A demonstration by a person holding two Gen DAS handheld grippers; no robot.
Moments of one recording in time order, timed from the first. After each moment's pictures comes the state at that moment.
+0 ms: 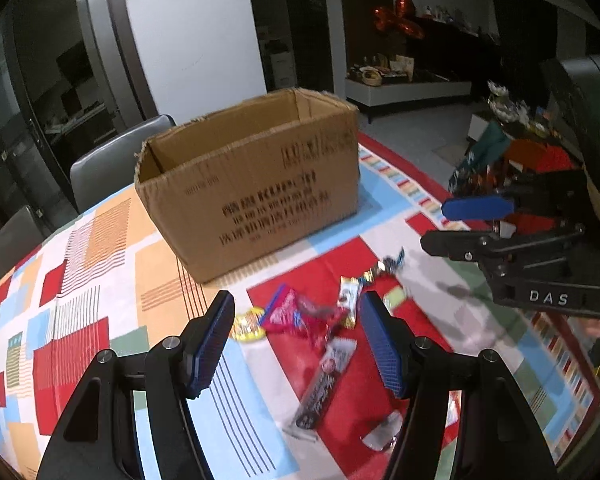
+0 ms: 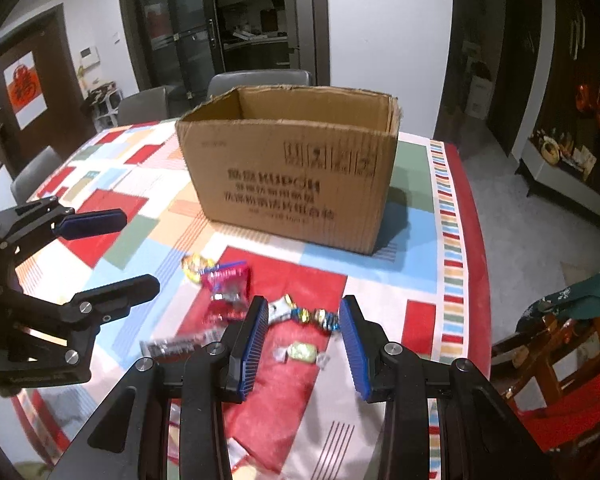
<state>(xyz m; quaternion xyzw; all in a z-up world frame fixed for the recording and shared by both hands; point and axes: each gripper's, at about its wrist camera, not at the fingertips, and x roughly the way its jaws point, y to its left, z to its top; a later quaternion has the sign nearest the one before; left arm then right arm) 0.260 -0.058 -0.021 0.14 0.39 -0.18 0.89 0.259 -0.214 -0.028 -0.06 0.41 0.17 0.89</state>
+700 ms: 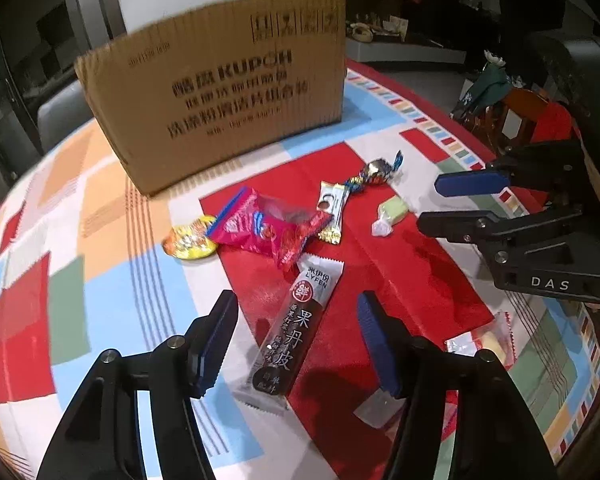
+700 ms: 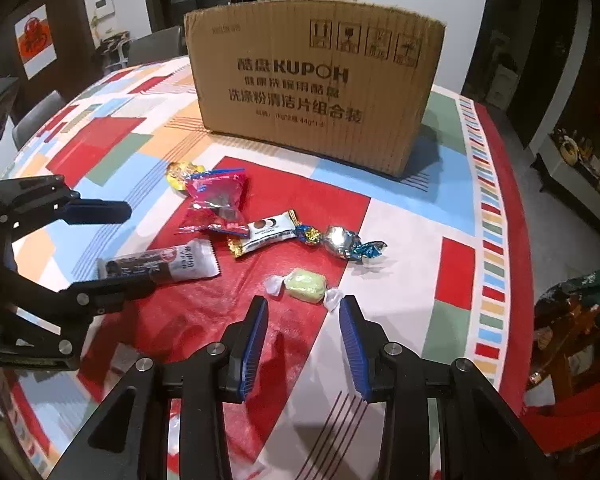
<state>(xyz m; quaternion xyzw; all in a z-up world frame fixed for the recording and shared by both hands) 0.261 -0.058 -0.106 0.12 0.47 -0.20 0.85 0.259 -0.208 -0.106 -0.11 0.47 0.20 0.86</state>
